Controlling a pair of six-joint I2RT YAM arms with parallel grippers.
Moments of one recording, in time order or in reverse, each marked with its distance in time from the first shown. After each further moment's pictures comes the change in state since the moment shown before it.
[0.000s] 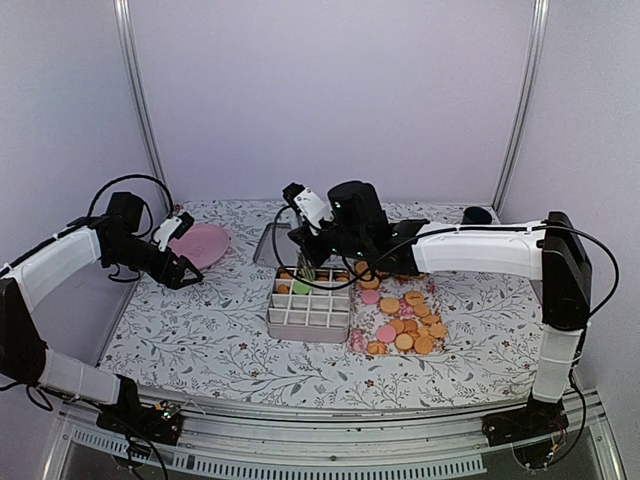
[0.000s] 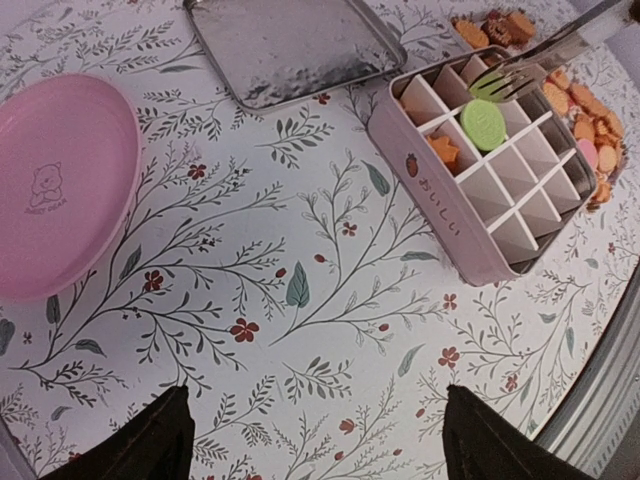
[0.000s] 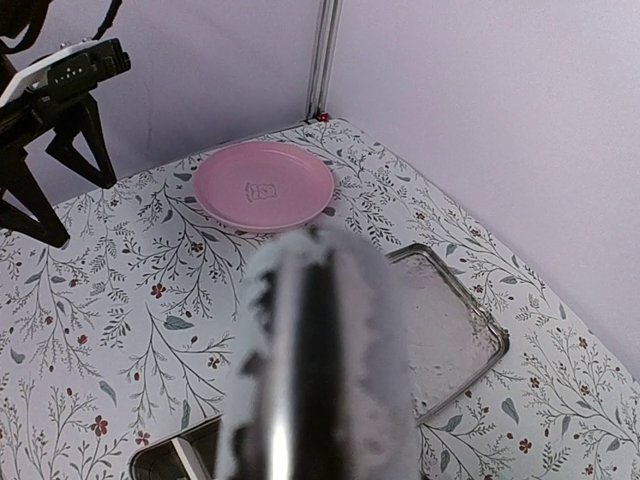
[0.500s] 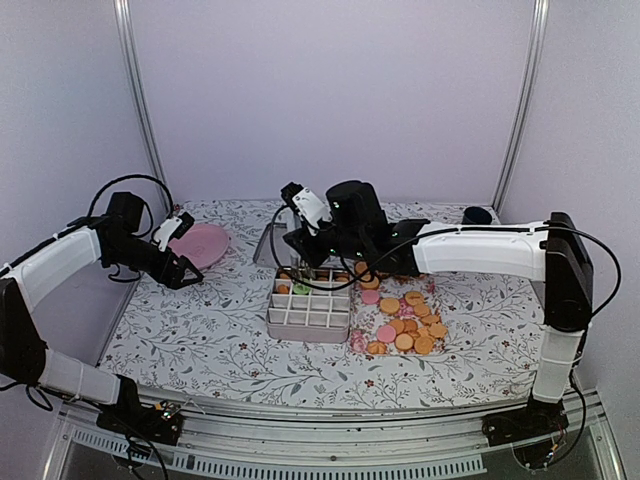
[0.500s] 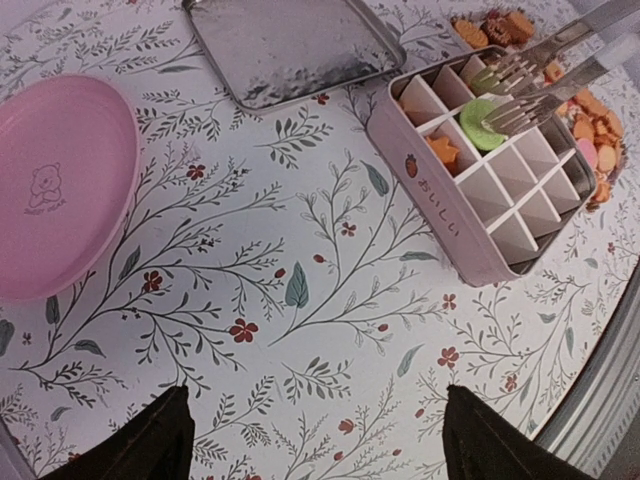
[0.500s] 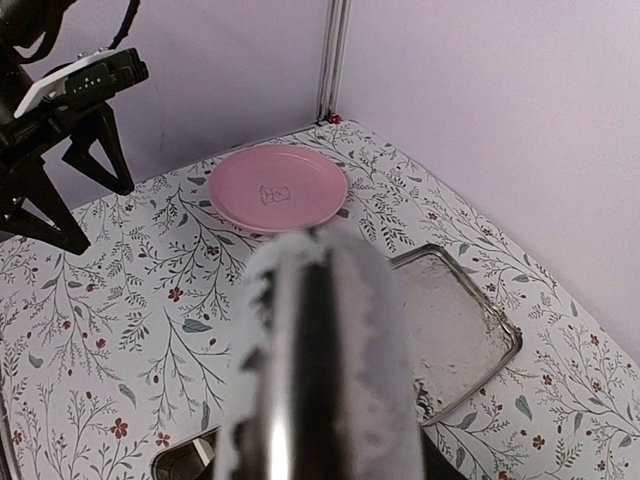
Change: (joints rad) left arm -0.002 0.000 0.000 0.000 0.000 0.000; right arm 0.016 -0.005 0.007 -0.016 0.019 0.011
